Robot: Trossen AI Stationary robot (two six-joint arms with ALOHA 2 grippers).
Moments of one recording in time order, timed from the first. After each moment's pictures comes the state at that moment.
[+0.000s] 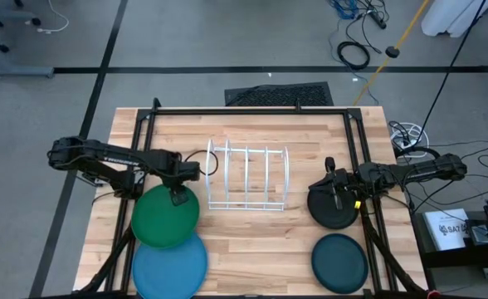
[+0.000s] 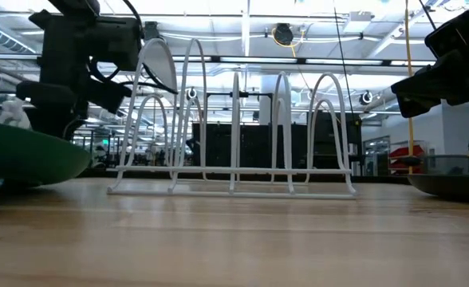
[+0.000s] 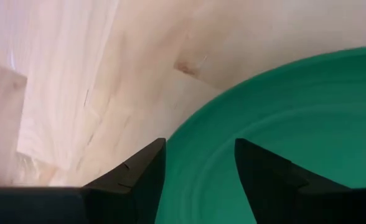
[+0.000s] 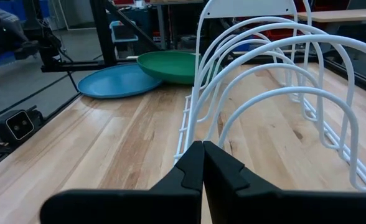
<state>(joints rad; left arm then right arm) 0.06 1.31 0.72 -0.98 0.00 -0.34 0.15 0.18 0.02 0.04 0.06 0.09</state>
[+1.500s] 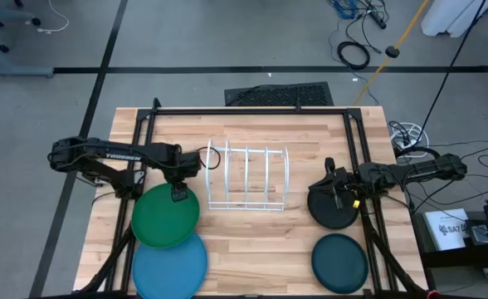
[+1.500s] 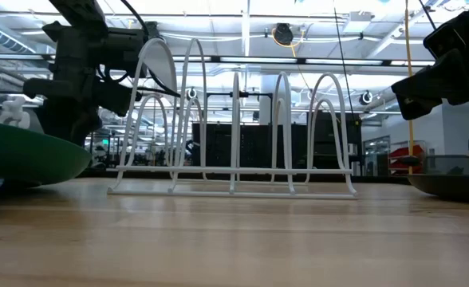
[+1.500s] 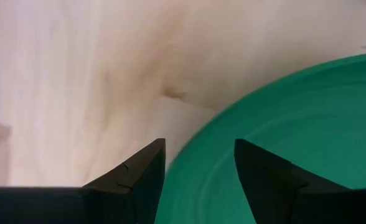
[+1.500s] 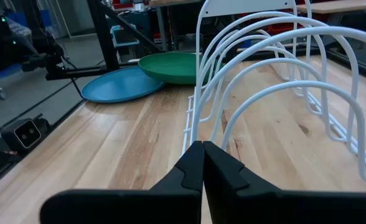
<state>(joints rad) 0.19 1.32 0.72 -0.92 0.10 -0.13 0.15 0.18 0.01 0.04 0.05 0.15</state>
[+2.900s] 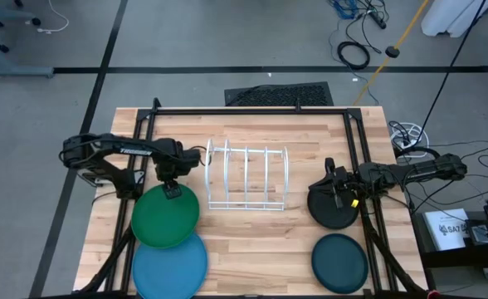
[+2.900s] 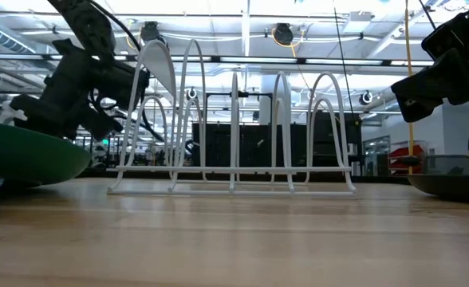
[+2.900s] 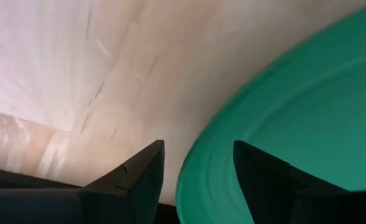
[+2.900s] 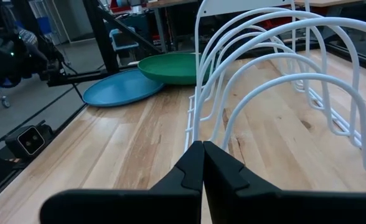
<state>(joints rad) 0.32 1.45 0.70 -1.10 0.13 -0.11 0.15 0.18 0.01 0.04 0.05 0.20</state>
